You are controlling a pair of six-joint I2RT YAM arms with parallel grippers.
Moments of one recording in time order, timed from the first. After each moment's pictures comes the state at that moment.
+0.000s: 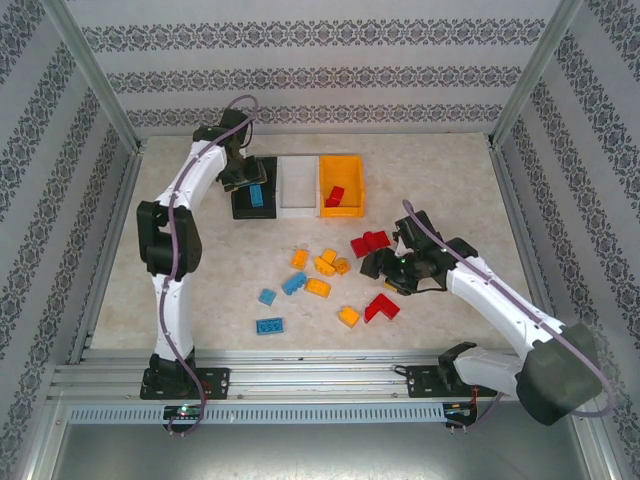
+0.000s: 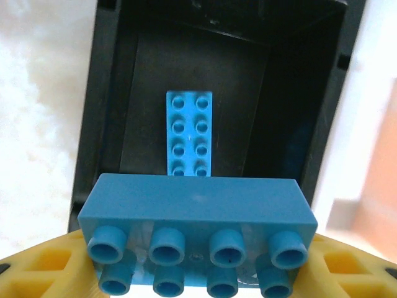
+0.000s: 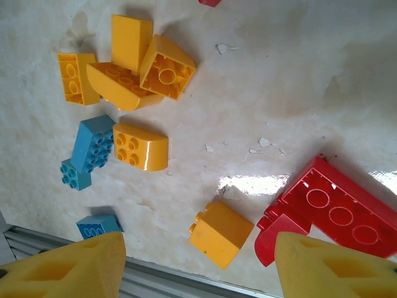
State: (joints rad) left arm -0.16 2.23 2.13 -1.12 0.05 -0.44; right arm 0.44 1.14 0.81 -0.78 -0.37 0.85
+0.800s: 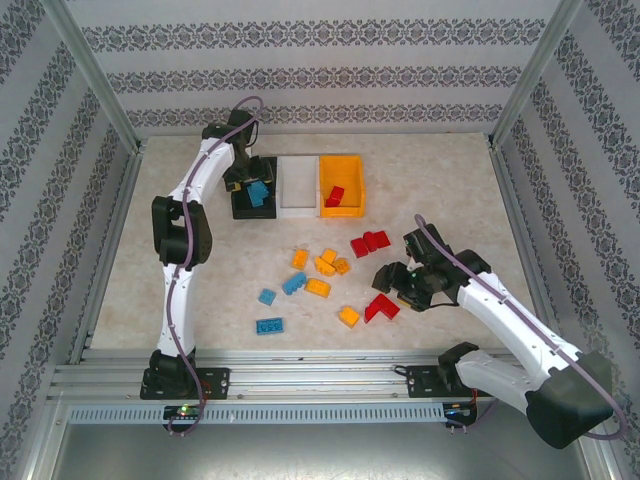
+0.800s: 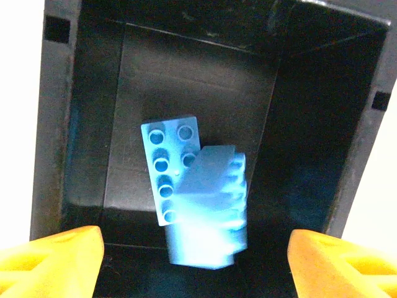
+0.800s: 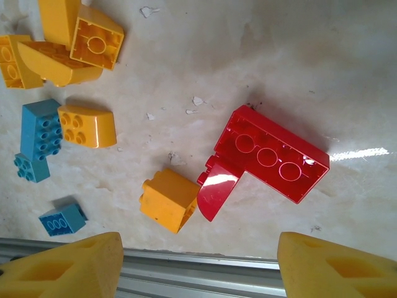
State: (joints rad) left arm -0.15 2.37 2.28 -1.18 0.06 -0.43; right arm 0.44 1.03 0.76 -0.93 -0.30 0.88
